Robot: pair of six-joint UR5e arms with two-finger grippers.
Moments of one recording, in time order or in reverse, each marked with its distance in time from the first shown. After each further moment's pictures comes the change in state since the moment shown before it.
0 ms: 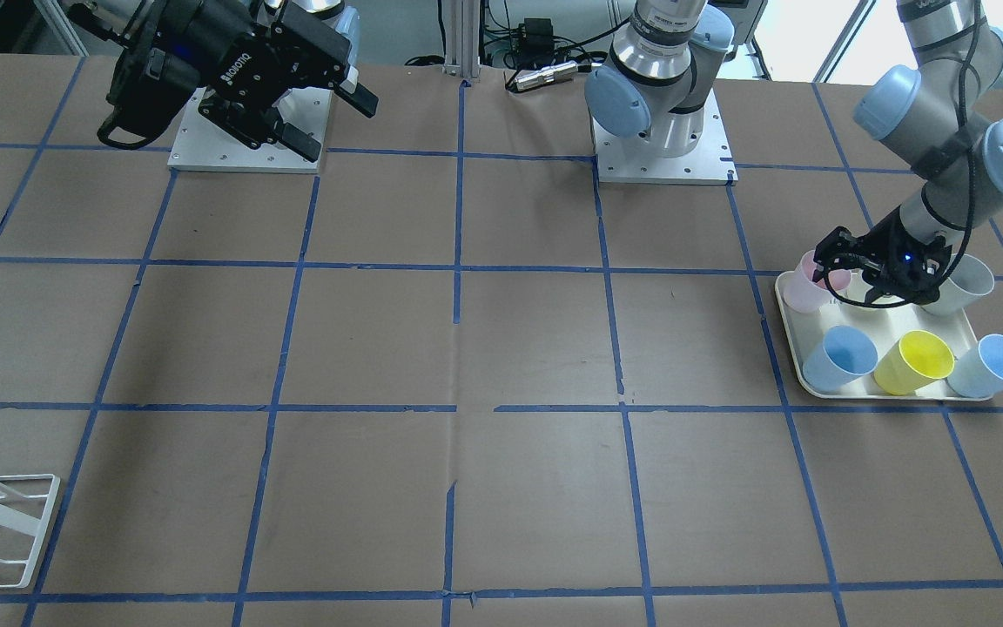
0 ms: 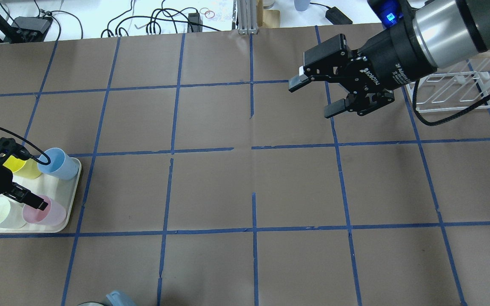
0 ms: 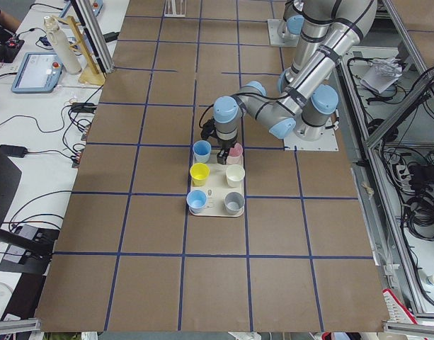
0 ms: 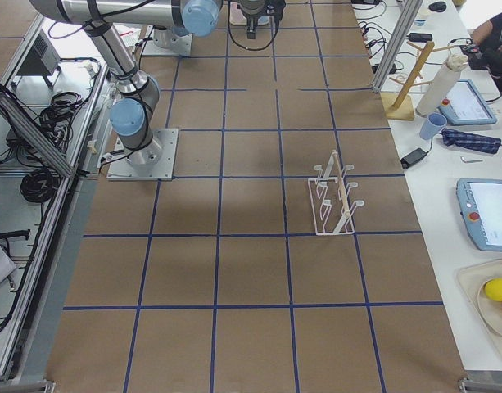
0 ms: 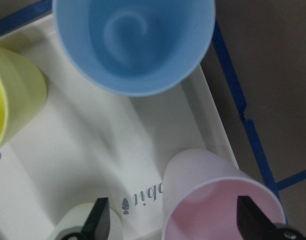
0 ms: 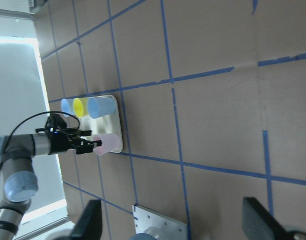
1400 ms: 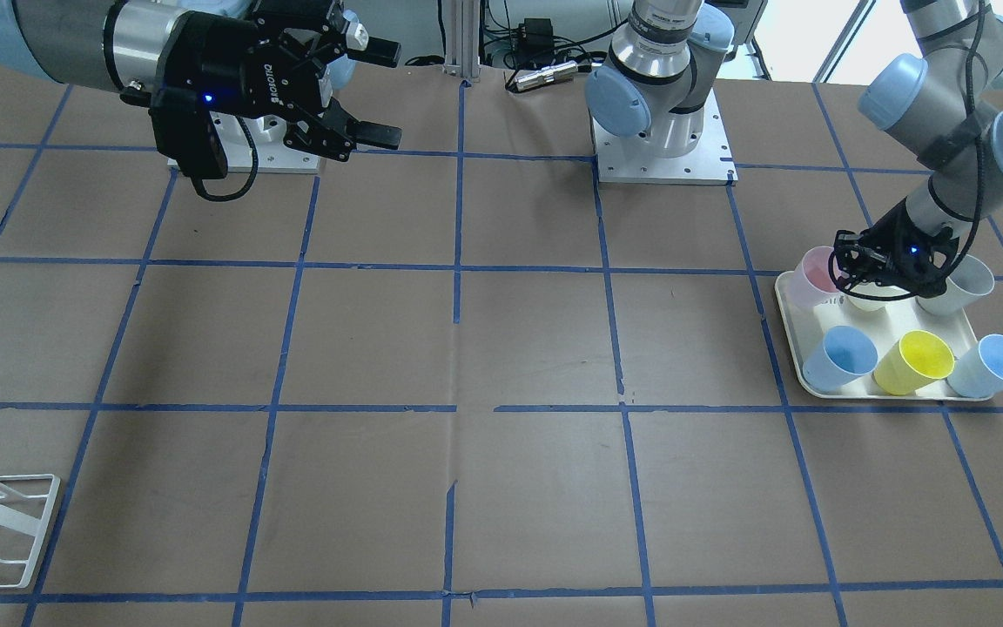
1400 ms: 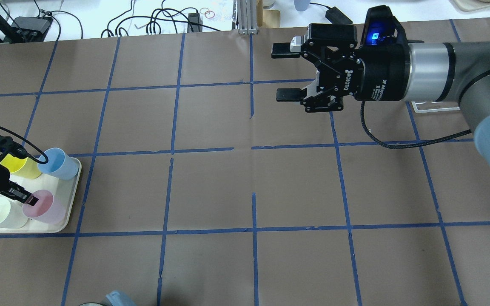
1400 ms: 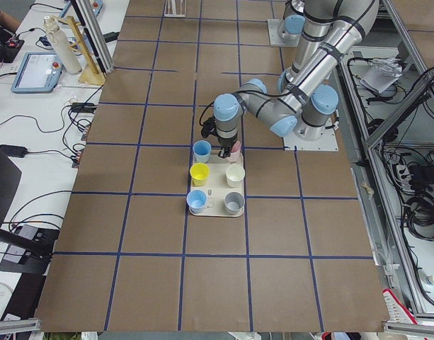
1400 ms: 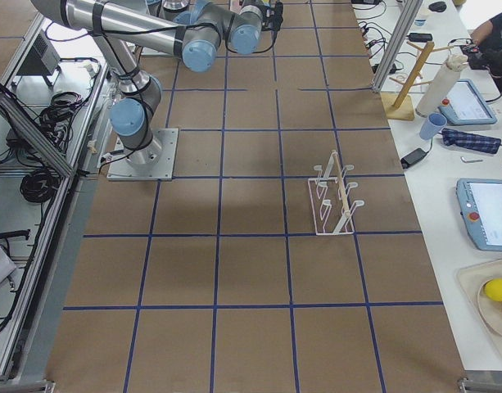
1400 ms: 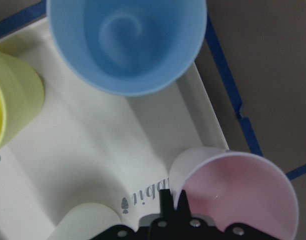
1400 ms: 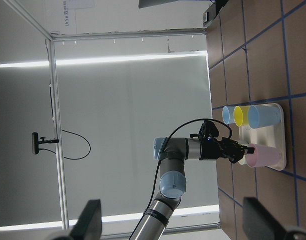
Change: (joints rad) left arm -0.001 0.044 0.021 -0.059 -0.009 0.005; right arm -0.036 -0.008 0.219 0.040 0.635 -0.259
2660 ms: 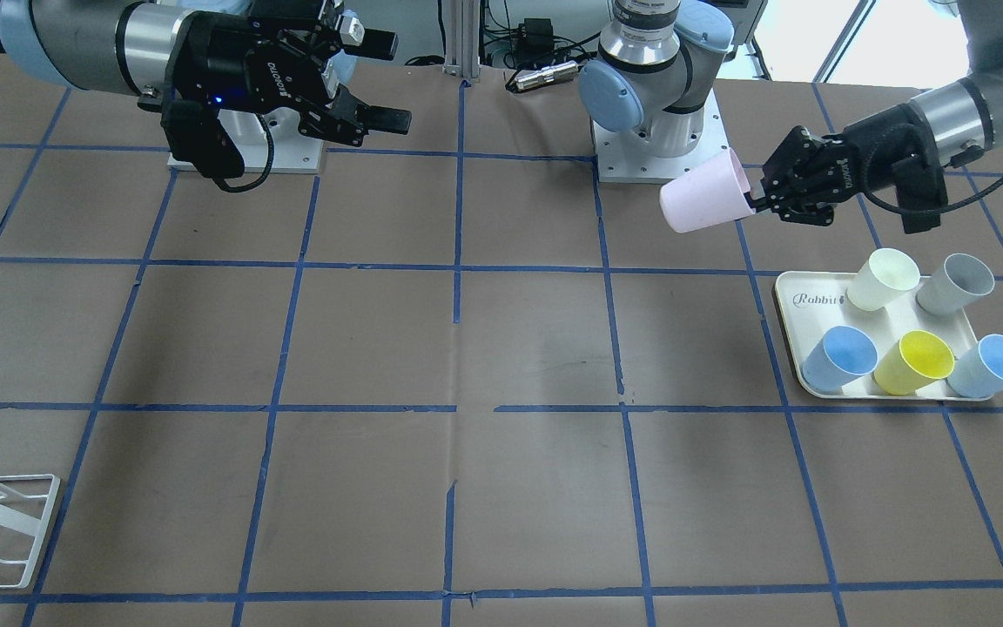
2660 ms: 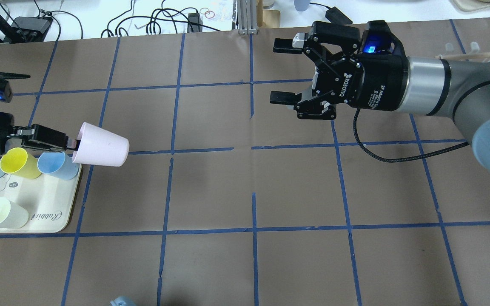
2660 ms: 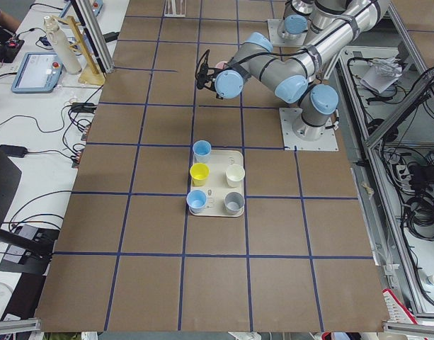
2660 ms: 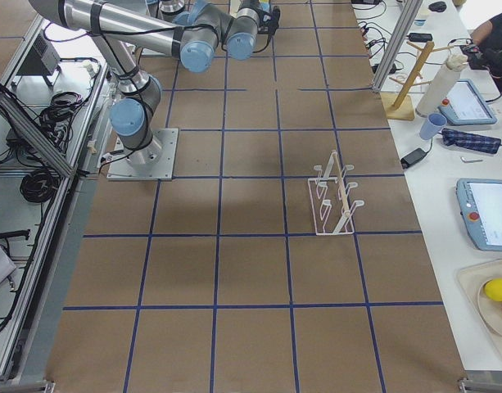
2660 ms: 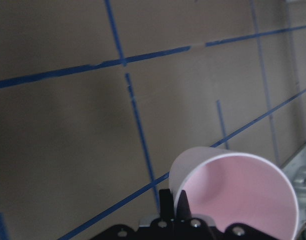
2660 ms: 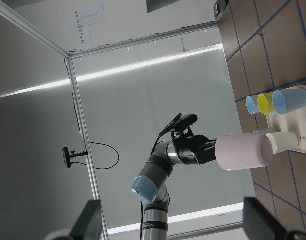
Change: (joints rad) left arm -0.121 0.135 0.265 -1.030 -0.834 -0.073; right arm 0.004 -0.011 0.005 0.145 0.078 0.001
